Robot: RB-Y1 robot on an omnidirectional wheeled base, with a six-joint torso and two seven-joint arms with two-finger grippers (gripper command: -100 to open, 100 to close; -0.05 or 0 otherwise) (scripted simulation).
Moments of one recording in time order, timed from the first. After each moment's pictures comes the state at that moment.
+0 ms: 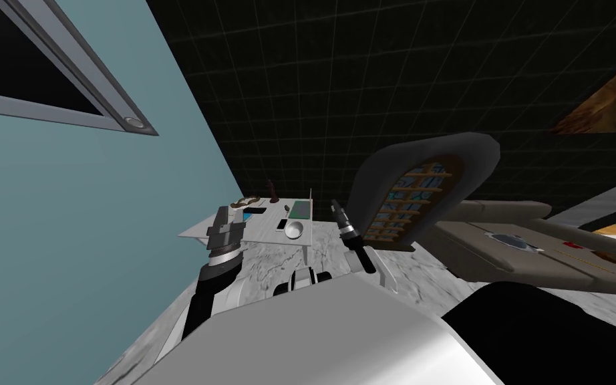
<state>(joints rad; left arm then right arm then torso) 0.46 -0.01 -0.06 -2.27 -0.12 -0.54 0.03 0.40 -0.14 0.03 -2.15 0.29 -0.32 -0.08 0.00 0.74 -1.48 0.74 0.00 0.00</state>
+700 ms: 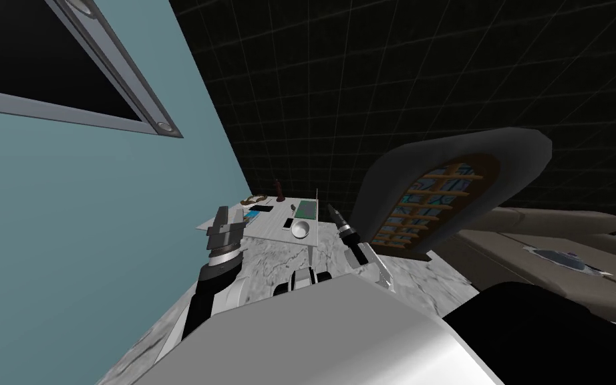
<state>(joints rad) 0.46 -0.01 -0.06 -2.27 -0.12 -0.54 0.03 0.34 -0.19 0.02 -2.05 0.47 -0.18 0.00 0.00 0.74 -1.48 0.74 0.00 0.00</state>
